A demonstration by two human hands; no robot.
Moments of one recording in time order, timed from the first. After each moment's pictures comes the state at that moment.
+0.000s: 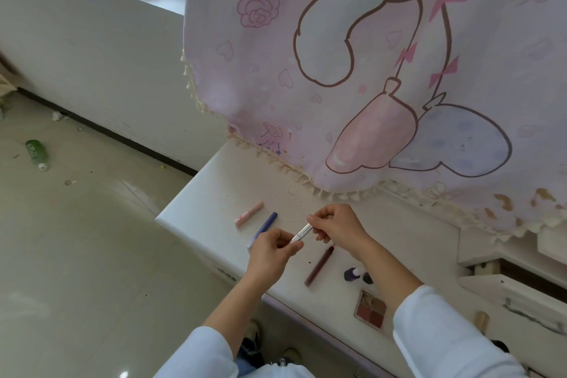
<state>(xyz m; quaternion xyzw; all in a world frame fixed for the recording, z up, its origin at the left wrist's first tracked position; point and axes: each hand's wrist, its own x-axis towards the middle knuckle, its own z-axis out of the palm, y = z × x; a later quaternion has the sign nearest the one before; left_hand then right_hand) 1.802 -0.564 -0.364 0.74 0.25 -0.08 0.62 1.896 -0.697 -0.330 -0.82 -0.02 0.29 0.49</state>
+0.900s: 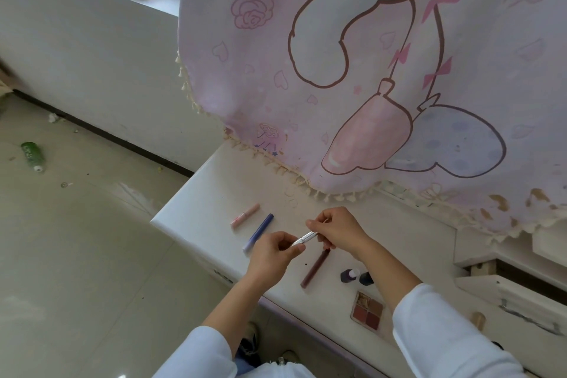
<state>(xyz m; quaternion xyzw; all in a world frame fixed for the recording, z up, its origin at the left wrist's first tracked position) 1.806 -0.572 -0.351 0.79 0.22 -0.10 0.57 1.900 -0.705 -0.328 -0.85 -0.02 0.32 0.42</state>
